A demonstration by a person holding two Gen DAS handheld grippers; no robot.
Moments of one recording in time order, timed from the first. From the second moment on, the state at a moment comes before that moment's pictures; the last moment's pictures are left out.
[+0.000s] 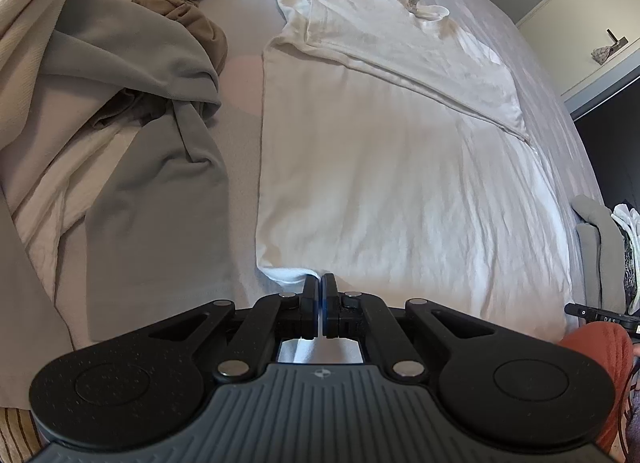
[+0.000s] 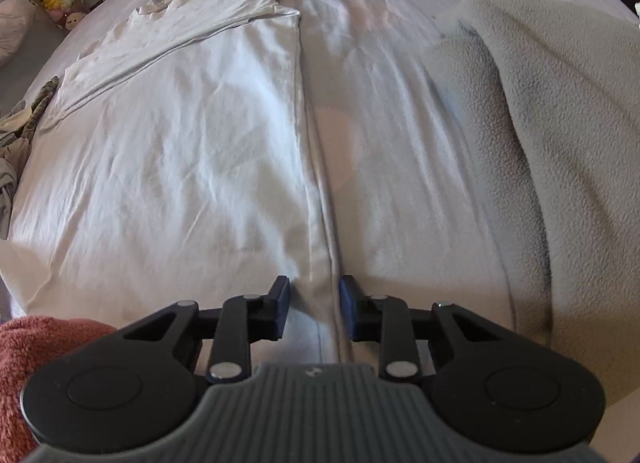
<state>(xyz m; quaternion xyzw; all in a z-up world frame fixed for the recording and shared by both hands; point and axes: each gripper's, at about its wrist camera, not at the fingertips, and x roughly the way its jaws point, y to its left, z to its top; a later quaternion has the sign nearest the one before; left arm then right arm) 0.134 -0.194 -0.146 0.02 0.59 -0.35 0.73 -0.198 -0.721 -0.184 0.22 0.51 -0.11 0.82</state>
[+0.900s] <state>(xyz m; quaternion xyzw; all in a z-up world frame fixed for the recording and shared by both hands) 0.163 -0.209 -0.098 0.03 0.47 -0.36 0.81 -0.137 -0.761 -0.113 0.29 0.37 -0.12 0.88</state>
